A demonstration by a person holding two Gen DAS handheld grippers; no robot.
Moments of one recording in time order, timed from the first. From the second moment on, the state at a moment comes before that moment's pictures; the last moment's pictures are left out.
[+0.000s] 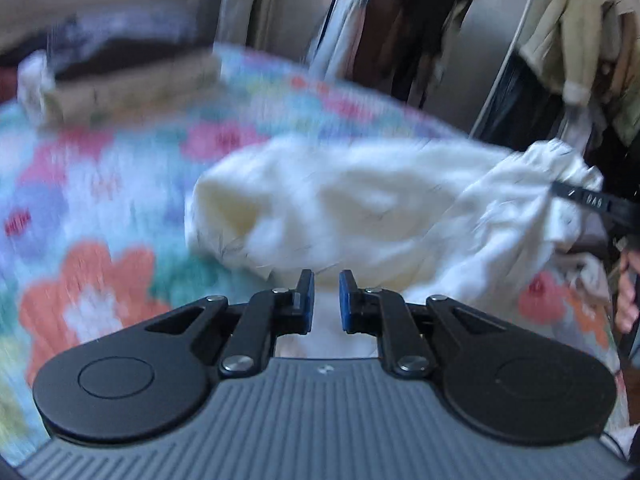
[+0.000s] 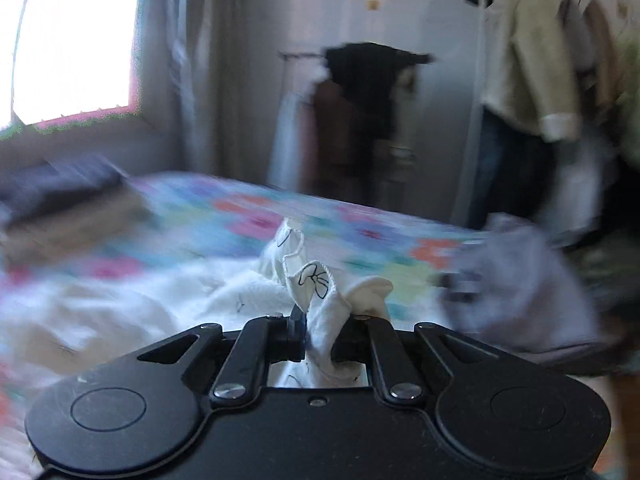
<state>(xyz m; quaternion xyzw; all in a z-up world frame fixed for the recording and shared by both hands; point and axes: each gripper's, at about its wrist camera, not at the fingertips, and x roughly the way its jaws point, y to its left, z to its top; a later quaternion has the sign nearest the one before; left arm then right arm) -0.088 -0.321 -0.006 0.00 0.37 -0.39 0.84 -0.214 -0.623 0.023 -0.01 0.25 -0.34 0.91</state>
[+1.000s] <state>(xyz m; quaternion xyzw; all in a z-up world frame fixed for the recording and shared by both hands) -0.079 -0.363 -0.059 0.05 0.43 -0.36 0.83 -0.158 -0.529 -0.065 0.00 0.48 -0.07 0.87</state>
